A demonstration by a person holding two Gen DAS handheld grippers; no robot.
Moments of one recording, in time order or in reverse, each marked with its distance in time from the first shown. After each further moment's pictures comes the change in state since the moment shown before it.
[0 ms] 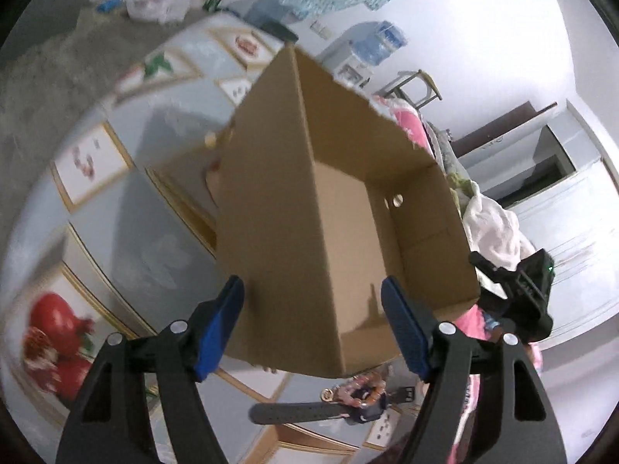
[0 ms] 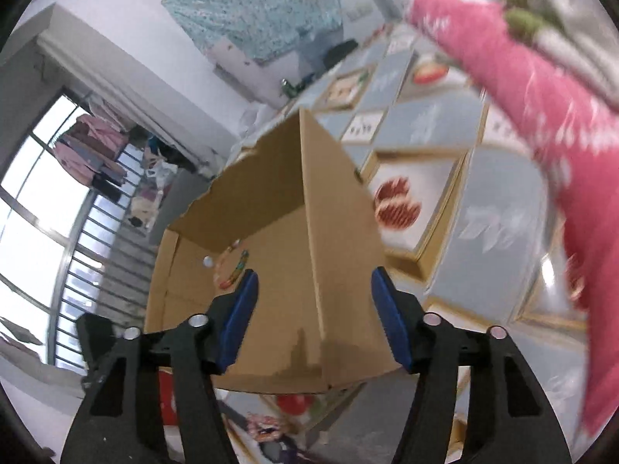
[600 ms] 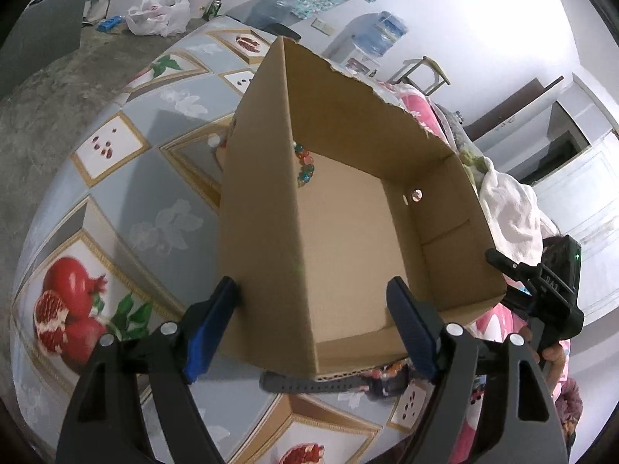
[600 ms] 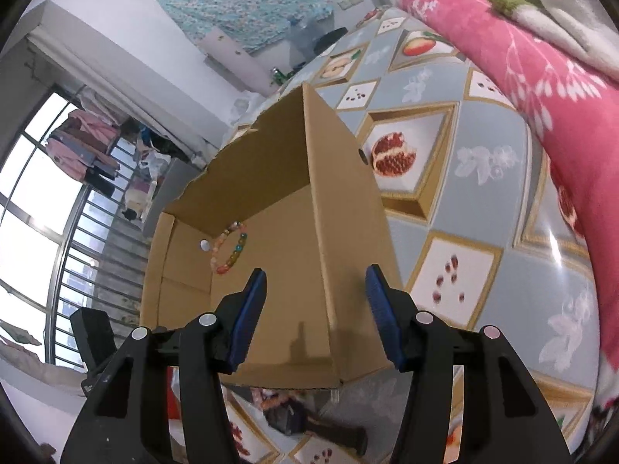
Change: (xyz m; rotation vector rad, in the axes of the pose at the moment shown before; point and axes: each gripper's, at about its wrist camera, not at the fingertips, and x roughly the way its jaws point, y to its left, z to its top) left arm -0.012 -0.012 -0.030 0.086 -0.016 0.102; right arm -0.024 0.015 -0.052 -0.004 -0.005 -0.062
